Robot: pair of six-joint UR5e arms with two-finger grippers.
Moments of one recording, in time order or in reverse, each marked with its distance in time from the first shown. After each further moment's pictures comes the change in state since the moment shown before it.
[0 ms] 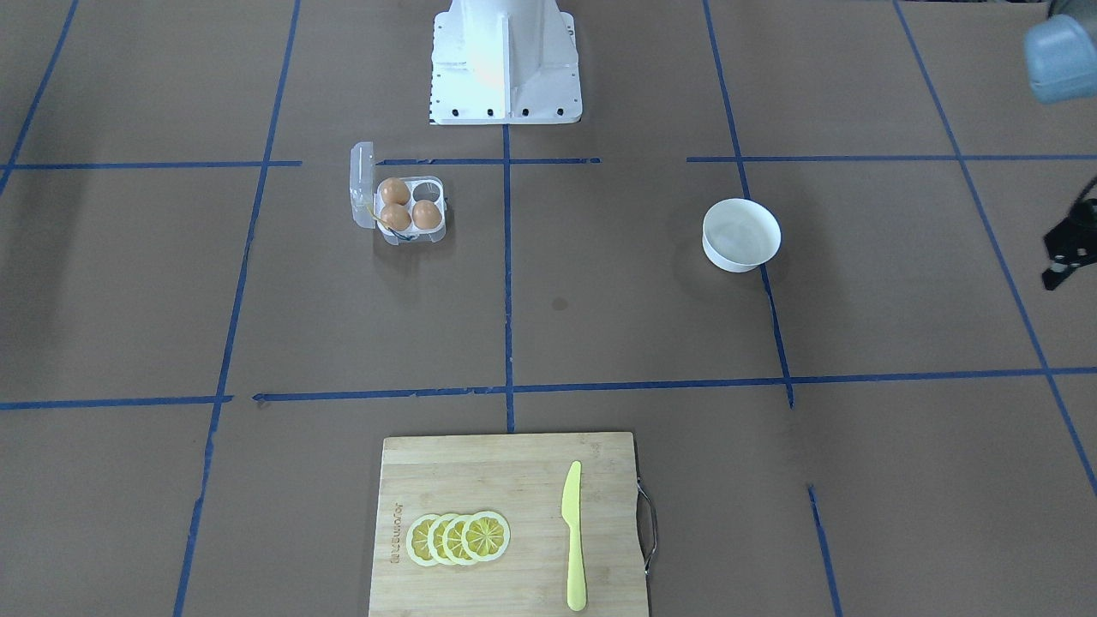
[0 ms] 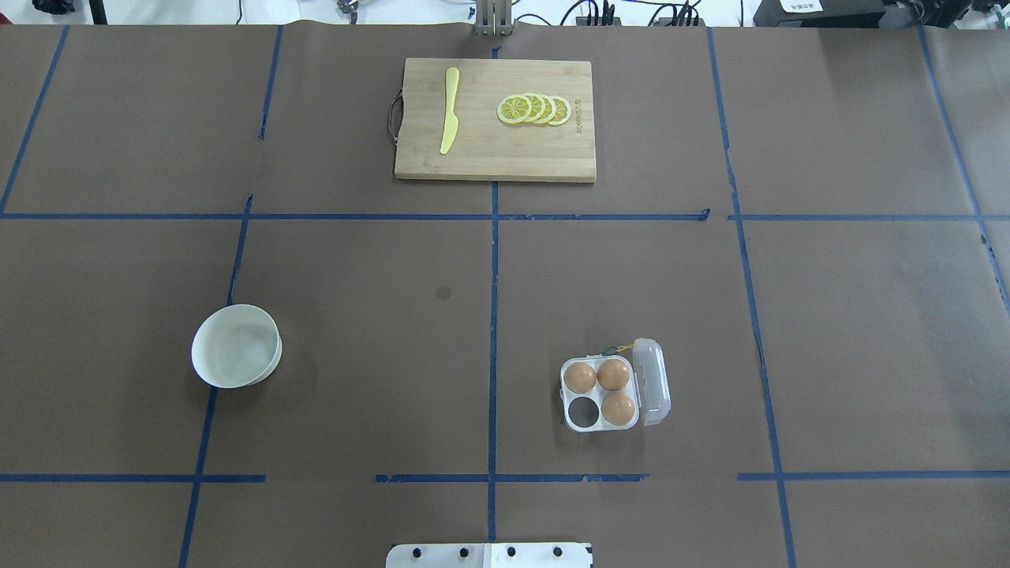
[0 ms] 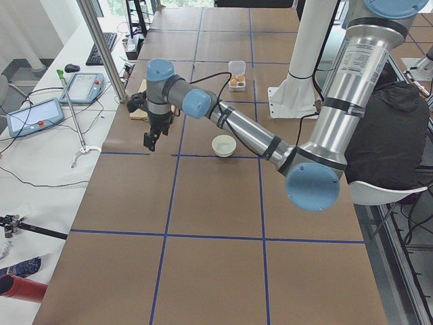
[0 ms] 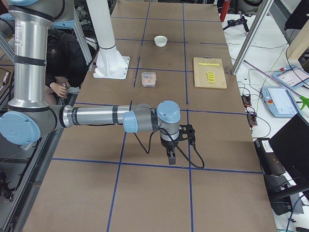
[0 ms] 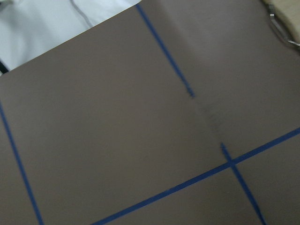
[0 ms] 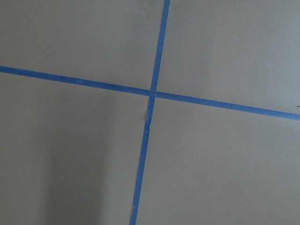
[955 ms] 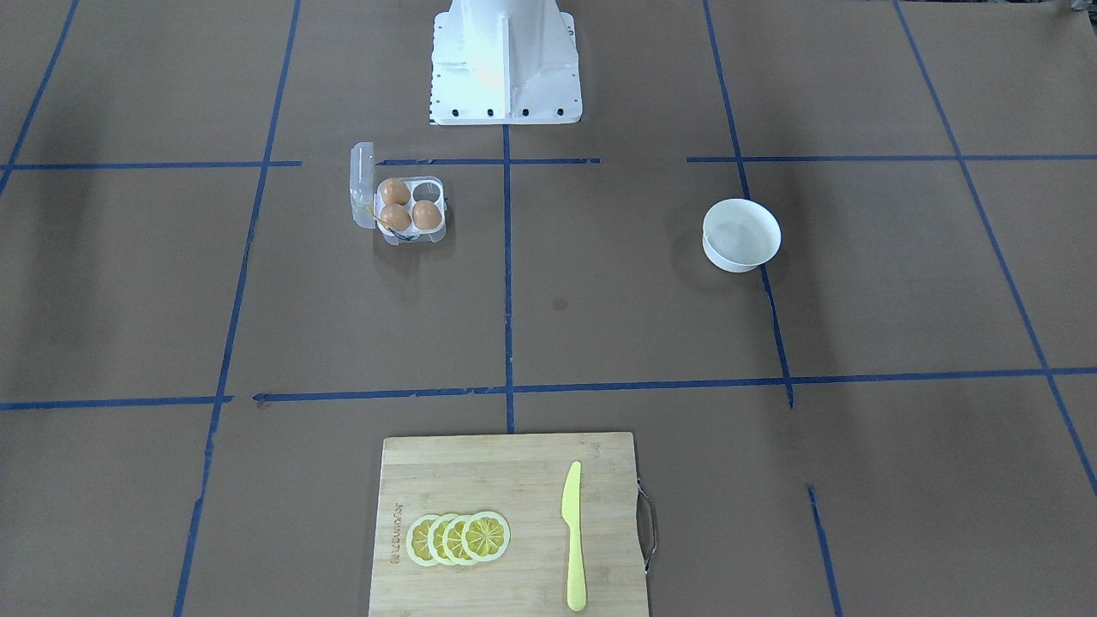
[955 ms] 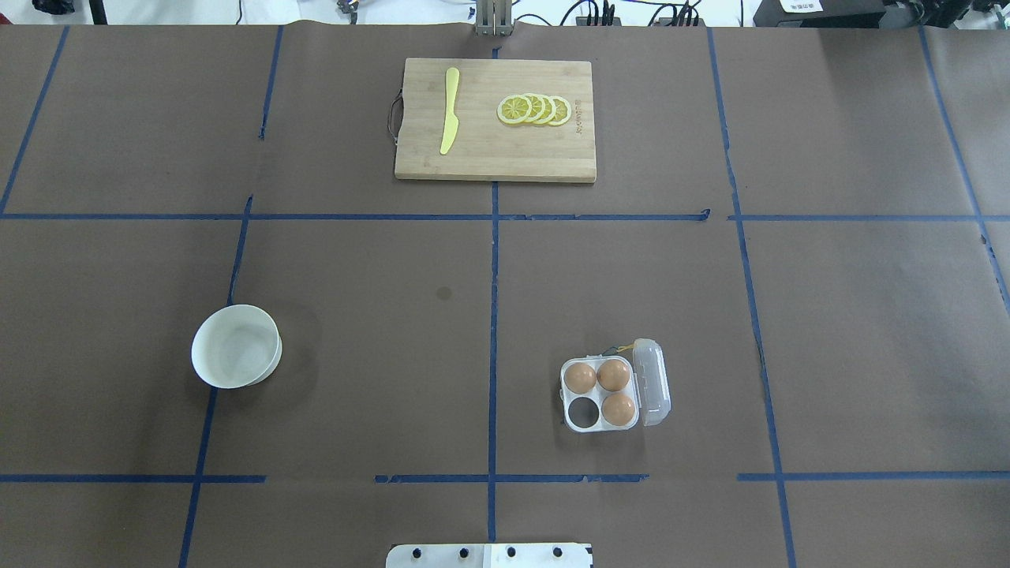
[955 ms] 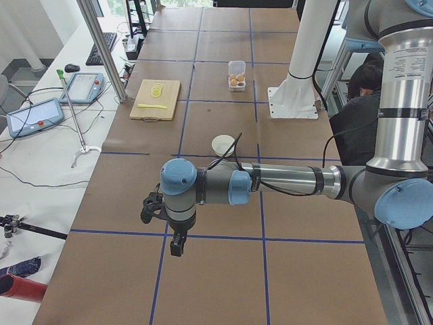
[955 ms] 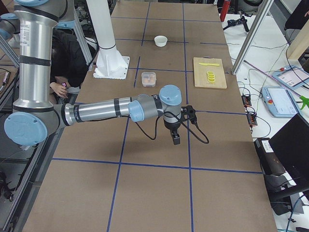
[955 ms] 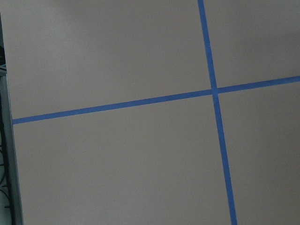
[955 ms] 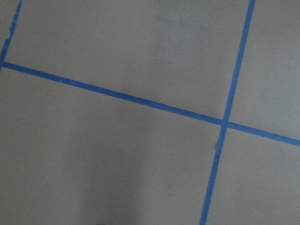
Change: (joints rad) left arm -0.239 0.253 0.092 -0.004 -0.055 0.287; right arm -0.161 0.007 0.125 0.074 0.055 0.161
